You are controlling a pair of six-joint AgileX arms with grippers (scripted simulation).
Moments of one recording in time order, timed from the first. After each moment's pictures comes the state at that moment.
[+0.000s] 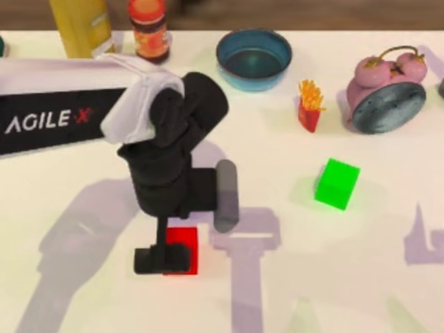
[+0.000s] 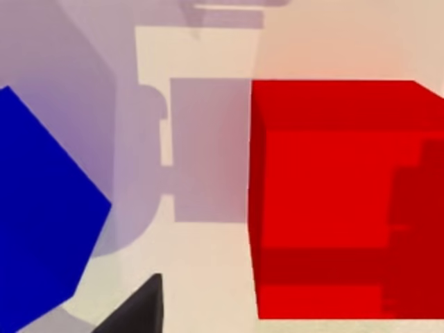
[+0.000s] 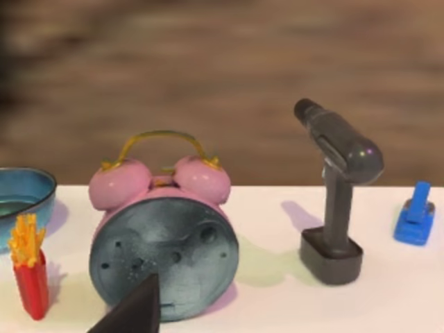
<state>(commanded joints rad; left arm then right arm) -0.64 1.88 1.27 -0.95 0.01 0.93 0.00 0.00 0.00 0.00 0.00 0.00</state>
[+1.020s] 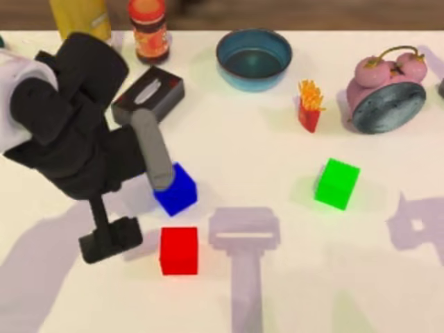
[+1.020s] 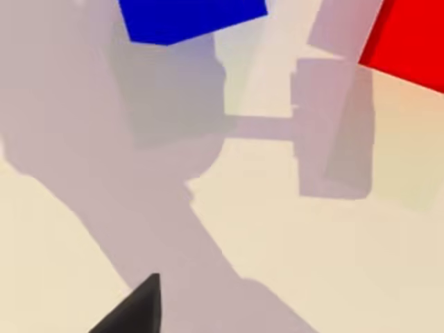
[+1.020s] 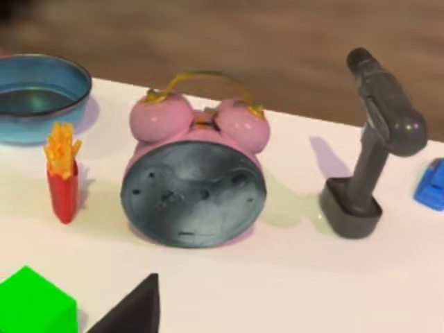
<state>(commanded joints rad) -0.48 1.50 1.06 -0.87 0.00 0.78 0.08 0.38 0.36 -0.23 0.00 -0.14</state>
